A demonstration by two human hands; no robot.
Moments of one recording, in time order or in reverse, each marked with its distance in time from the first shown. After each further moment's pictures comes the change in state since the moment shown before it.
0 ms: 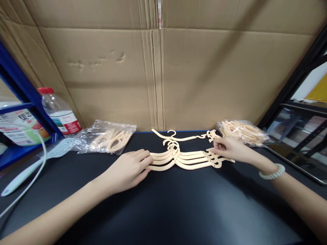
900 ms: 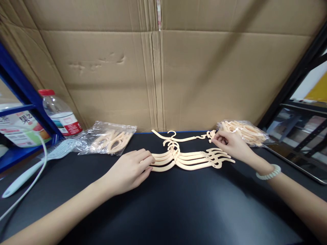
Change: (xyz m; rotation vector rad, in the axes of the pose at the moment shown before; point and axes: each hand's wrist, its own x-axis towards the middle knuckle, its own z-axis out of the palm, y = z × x) left_hand 0.001 0.003 -0.001 -0.058 0.136 0.025; right_hand 0.004 0.000 0.003 0.157 0.336 -0.009
